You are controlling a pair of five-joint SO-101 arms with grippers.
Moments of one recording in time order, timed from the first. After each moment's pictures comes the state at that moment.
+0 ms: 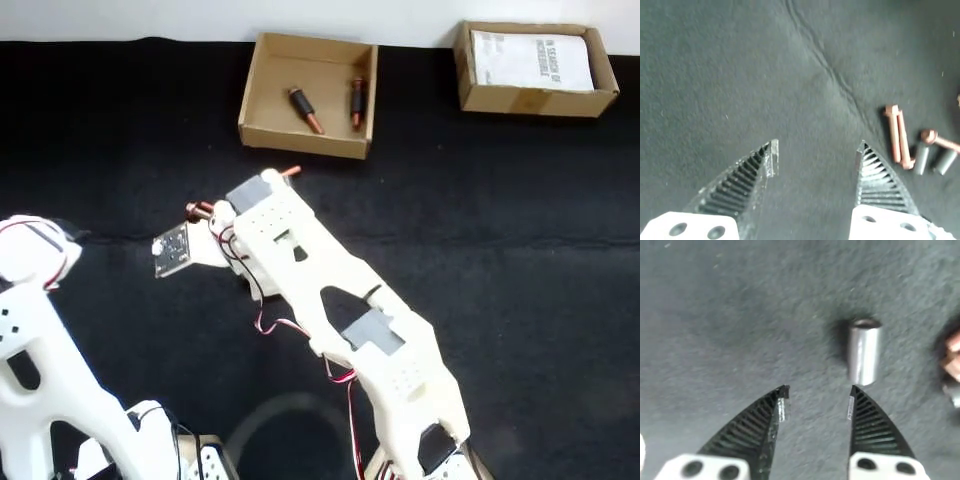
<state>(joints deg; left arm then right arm) -39.6 -37.2 21.8 84.3 25.4 -47.1 31.4 -21.2 87.1 62.6</state>
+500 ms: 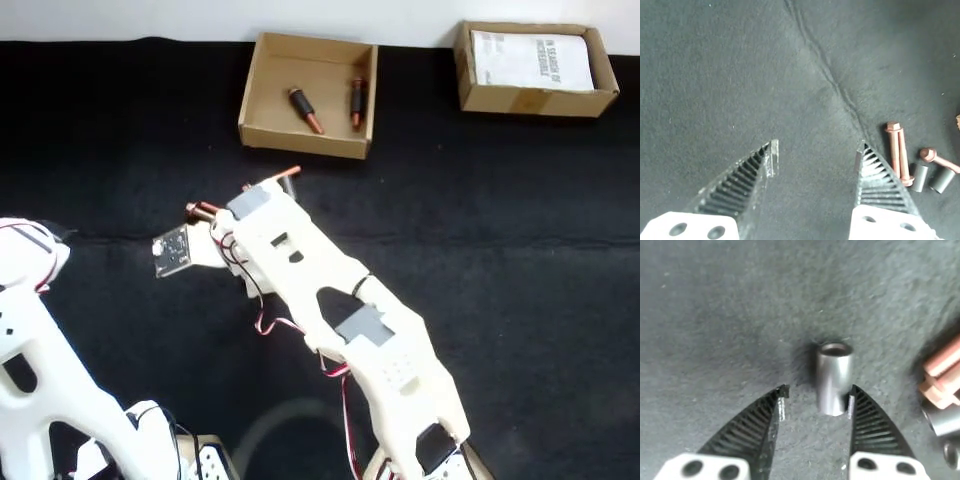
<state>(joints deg) -41.7 -37.2 23.3 83.0 25.4 -46.9 36.4 -20.7 78.2 63.3</state>
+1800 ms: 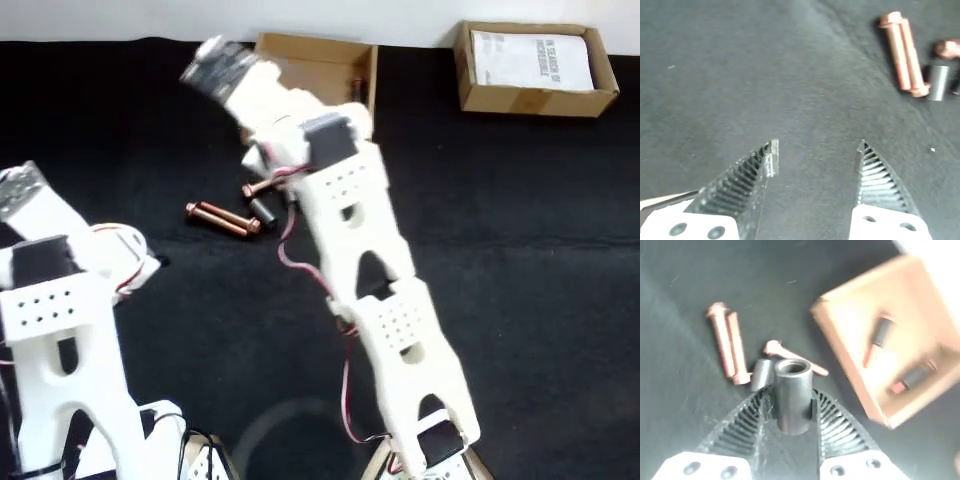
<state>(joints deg) -20.4 -37.2 32.4 85.5 31.3 -33.9 47.9 -93.9 100.4 25.5</state>
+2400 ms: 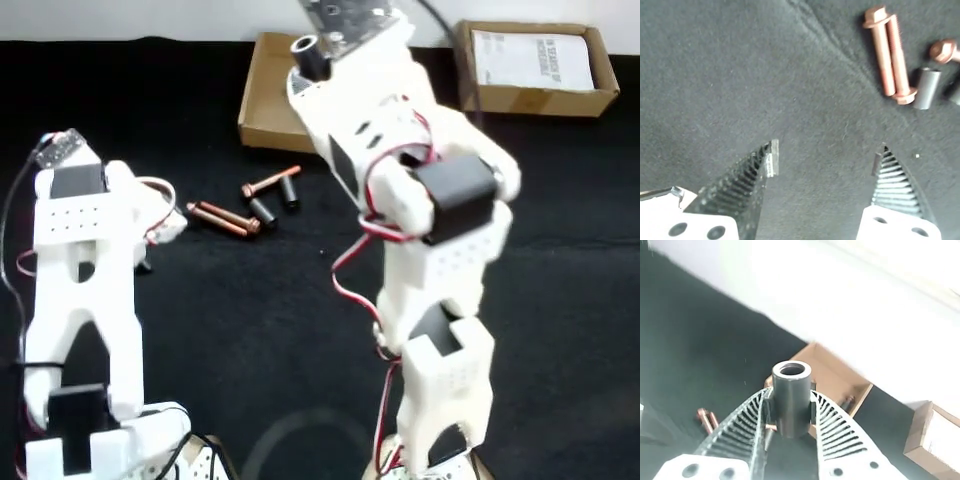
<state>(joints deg) -14.1 -10.8 13.9 87.3 38.9 -30.9 21.0 -94.5 100.5 13.4</state>
